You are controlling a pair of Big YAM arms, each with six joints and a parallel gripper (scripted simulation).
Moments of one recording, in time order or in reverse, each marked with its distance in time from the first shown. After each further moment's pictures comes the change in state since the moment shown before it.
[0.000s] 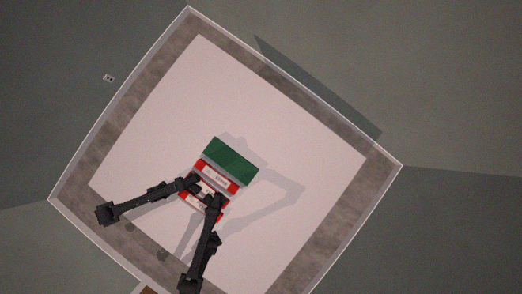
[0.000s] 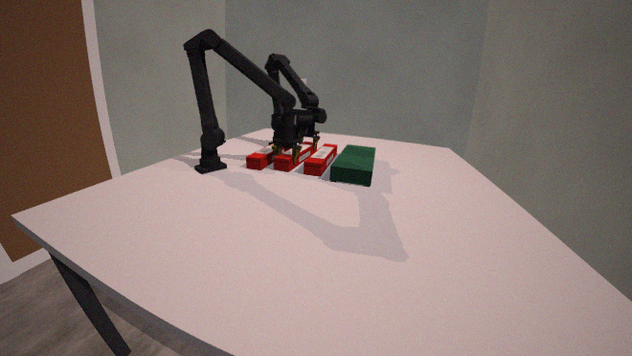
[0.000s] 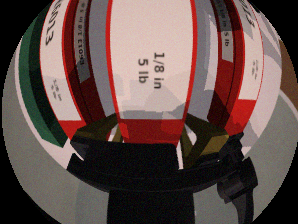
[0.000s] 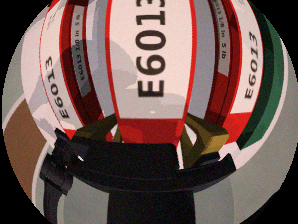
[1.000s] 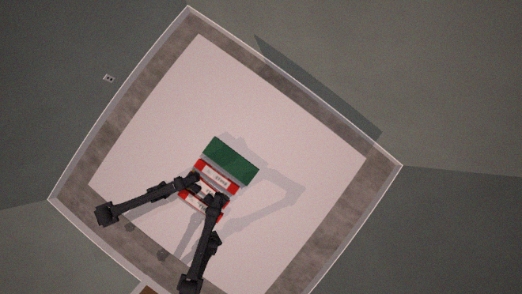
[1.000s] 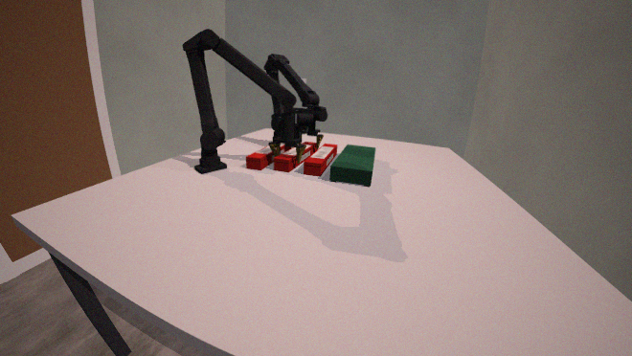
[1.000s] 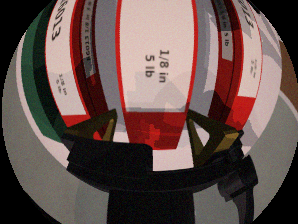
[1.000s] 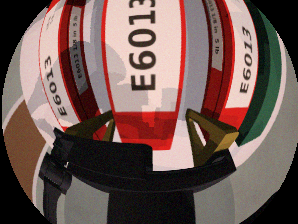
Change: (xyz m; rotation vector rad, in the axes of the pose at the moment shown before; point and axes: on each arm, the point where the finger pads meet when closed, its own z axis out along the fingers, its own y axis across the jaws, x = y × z) left arm 0.002 0.004 -0.008 -0.011 0.001 -0.006; right arm 0.003 -0.007 -0.005 0.019 0.003 0.004
